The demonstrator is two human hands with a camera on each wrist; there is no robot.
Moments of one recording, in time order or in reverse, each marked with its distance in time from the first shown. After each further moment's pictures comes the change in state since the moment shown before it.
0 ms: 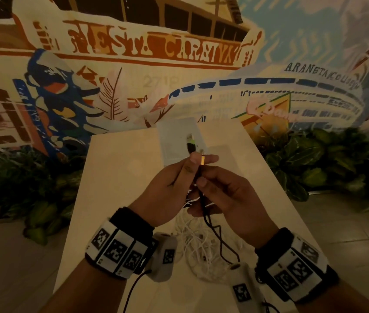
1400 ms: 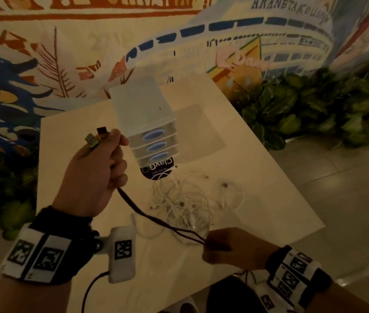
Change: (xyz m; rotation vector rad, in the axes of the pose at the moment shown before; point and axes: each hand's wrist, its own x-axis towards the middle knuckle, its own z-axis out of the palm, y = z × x) left_hand 0.007 -0.053 -0.027 -0.402 0.269 -0.356; right_hand -0.105 0.154 -0.082 -0.521 -0.418 0.613
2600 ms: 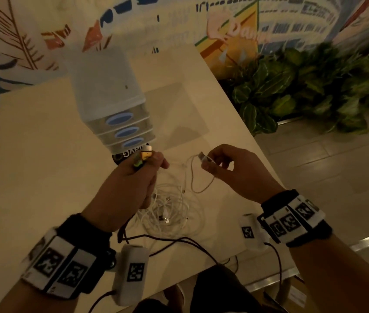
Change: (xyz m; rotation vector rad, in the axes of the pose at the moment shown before) left_hand -0.001 -0.074 0.094 0.271 -0.156 -0.168; right_hand 0.009 -0.002 -0.125 -0.134 0.706 -0.202
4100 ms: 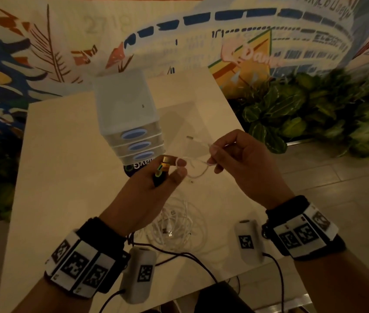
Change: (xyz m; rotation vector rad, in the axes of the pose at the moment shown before) left_hand -0.006 0.023 0.010 0.375 0.043 0.207; right_hand 0.014 -0.069 -0.033 0.401 0.072 -0.115
